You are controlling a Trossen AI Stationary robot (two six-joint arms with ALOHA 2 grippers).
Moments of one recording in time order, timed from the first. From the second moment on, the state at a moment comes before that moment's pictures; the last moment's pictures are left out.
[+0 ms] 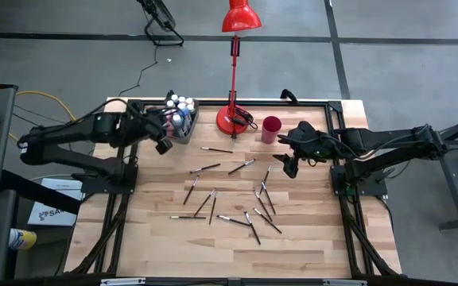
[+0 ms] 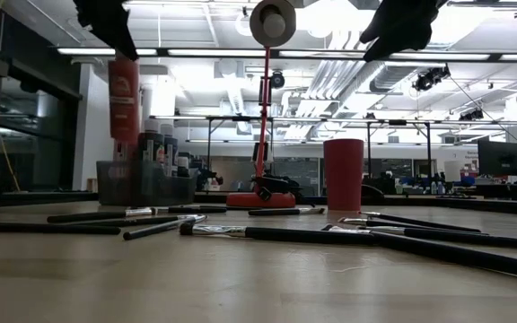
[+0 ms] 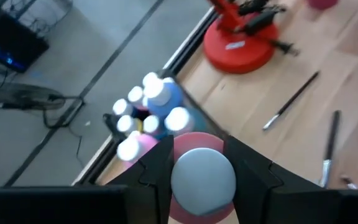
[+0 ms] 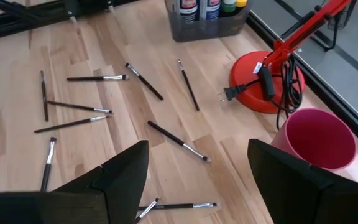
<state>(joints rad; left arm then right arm) 0.13 0.95 1.15 -1.07 -0.64 -0.23 0.06 1.05 1.00 -0.64 0.34 0.36</state>
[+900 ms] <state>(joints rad) 0.37 1.16 1.15 -0.98 -0.52 -0.14 0.02 1.05 1.00 -0.64 0.35 0.39</state>
